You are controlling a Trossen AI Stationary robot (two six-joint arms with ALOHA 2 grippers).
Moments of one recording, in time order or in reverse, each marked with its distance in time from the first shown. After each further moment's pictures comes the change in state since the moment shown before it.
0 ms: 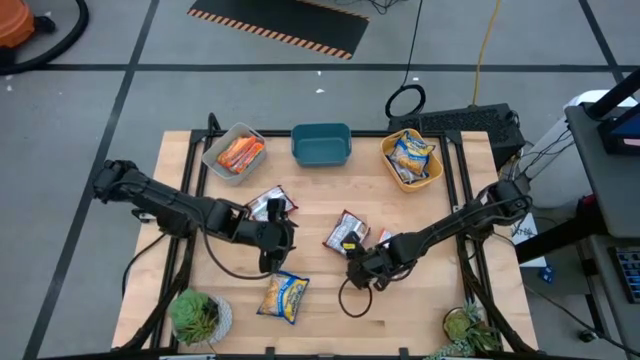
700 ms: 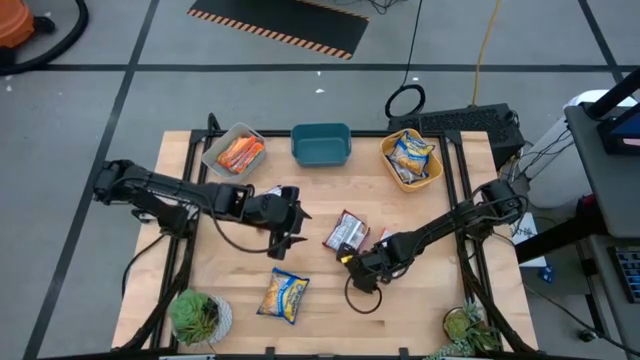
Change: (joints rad) left arm 0.161 0.000 0.000 0.156 0.215 0.214; right arm -0.032 0.087 -0.074 0.153 -0.072 -0.456
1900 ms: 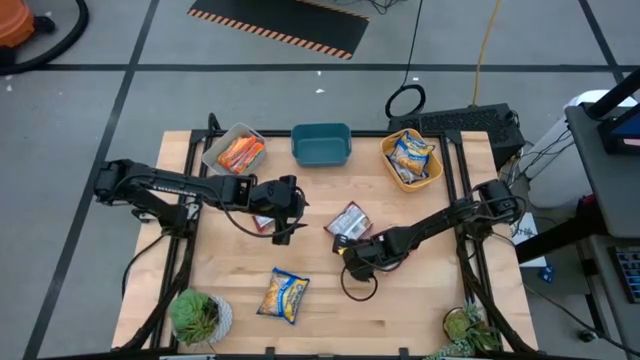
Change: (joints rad) left arm 0.119 0.001 -0.076 0.041 0.026 -0.040; right arm -0.056 -0.019 -0.006 0.016 0.134 -0.218
